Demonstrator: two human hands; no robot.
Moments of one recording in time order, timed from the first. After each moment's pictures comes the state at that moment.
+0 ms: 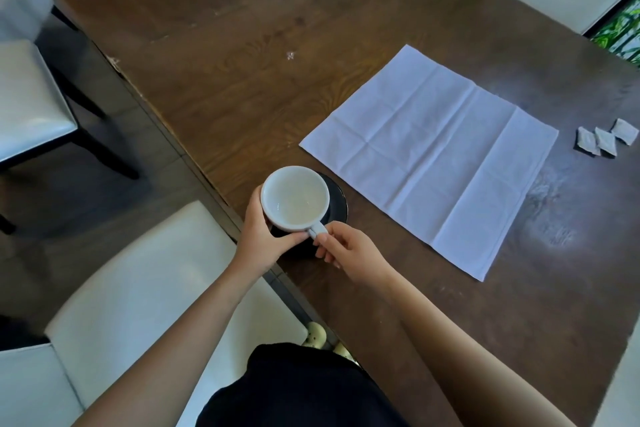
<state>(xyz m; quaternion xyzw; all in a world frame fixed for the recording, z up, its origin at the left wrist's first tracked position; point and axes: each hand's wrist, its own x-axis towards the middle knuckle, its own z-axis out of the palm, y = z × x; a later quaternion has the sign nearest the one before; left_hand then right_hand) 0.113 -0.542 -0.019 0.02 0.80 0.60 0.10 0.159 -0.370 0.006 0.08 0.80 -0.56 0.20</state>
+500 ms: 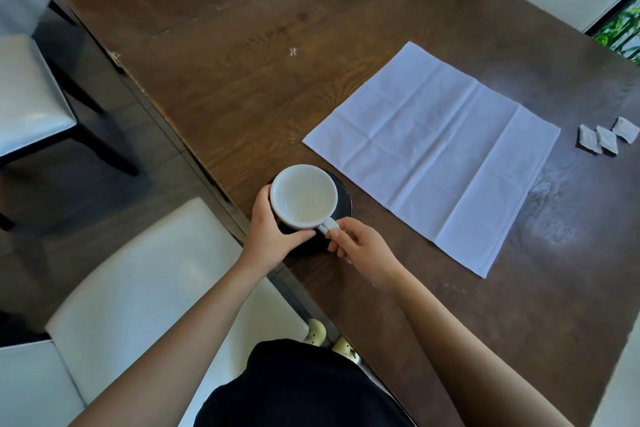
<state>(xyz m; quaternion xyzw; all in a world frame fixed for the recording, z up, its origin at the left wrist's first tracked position) 0.113 -0.535 -0.019 0.01 0.83 0.55 0.09 0.161 -0.362 -0.001 0.10 0.81 -0.55 0.18</state>
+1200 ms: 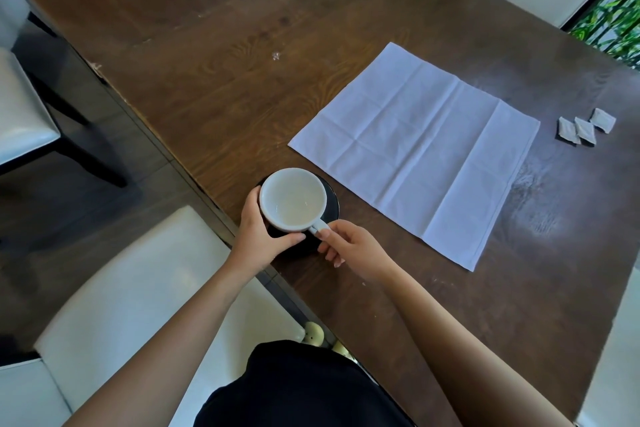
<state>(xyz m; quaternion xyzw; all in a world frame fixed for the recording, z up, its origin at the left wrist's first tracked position) 0.109 -0.537 -0.017 0.03 0.84 0.52 0.12 0.160 -0.358 0.003 0.13 0.78 -0.58 0.20</state>
